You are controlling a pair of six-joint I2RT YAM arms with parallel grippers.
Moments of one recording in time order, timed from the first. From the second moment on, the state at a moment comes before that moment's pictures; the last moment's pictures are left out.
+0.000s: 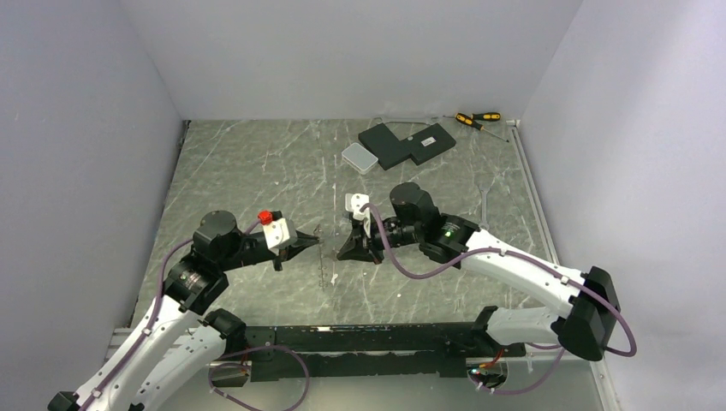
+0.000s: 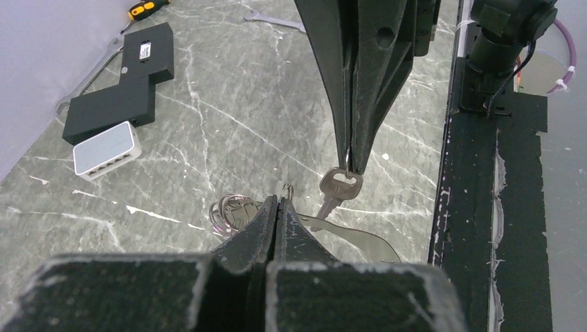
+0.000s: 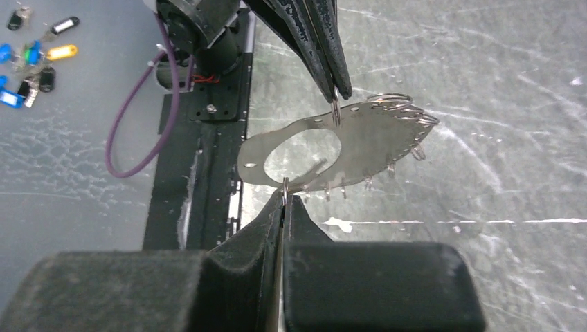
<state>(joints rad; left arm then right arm) -0.53 0.60 0.68 -0.28 0.67 0.29 0.91 1.20 0.96 -0.17 -0.67 -0.17</state>
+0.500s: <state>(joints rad) -0.53 0.61 0.68 -0.28 0.69 0.29 0.93 1.22 0.97 -0.11 -0.72 -0.19</state>
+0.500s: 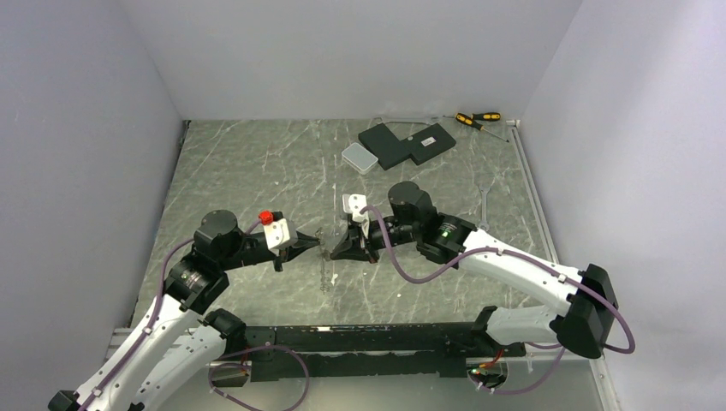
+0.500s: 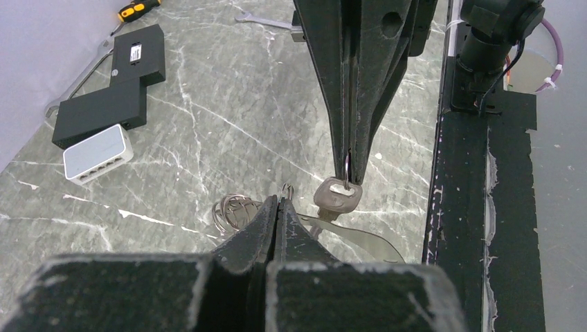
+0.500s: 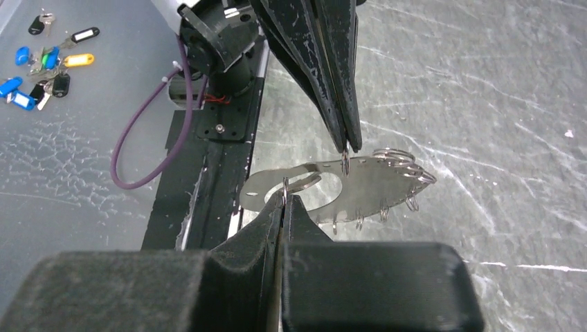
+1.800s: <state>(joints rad) -0.53 0.61 0.68 -0.28 0.69 0.29 0.95 1.26 0.98 -0.03 -0.68 -0.08</state>
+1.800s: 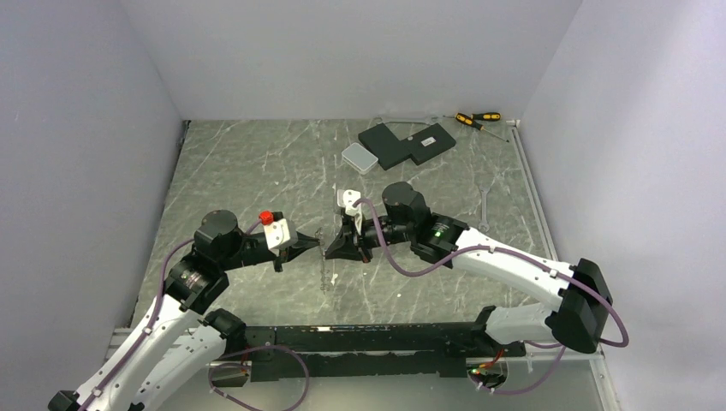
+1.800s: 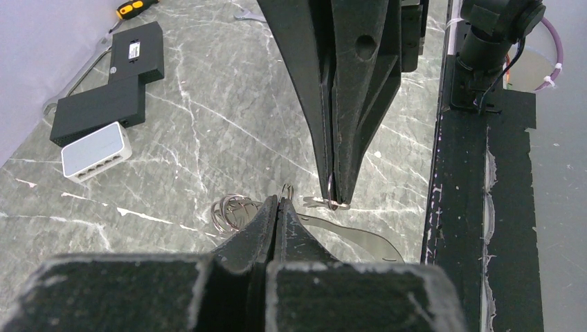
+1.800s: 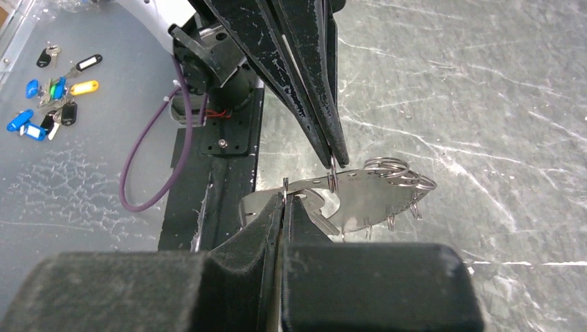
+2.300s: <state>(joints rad) -0.53 0.61 0.68 -0.28 0.69 0.29 0.95 1.28 0.99 -0.06 -0.66 -0.07</state>
